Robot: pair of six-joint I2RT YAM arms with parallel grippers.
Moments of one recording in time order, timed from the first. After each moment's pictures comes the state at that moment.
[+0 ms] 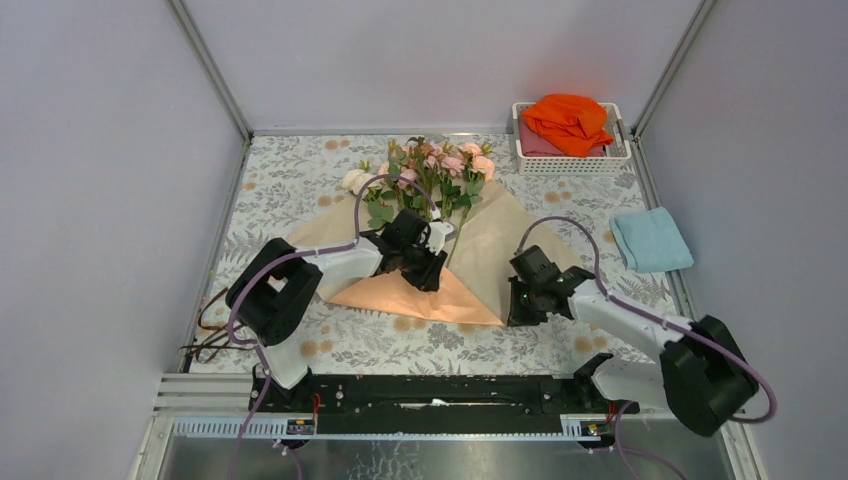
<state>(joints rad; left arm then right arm) -0.66 1.76 0.96 -0.17 0.37 -0.02 0.61 1.24 0.57 -0.54 -0.08 0.64</state>
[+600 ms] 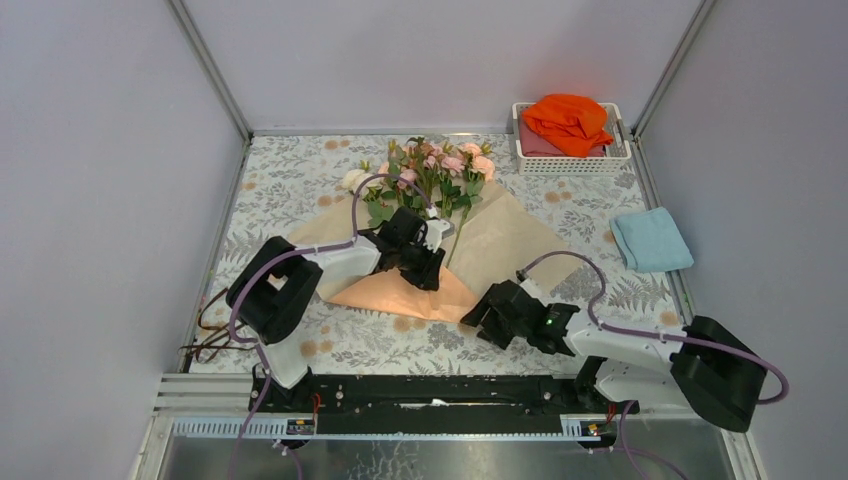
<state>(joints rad) -0.64 1.76 0.96 -0.17 0.41 -0.05 0.93 1.09 0.36 -0.19 0.11 1.43</state>
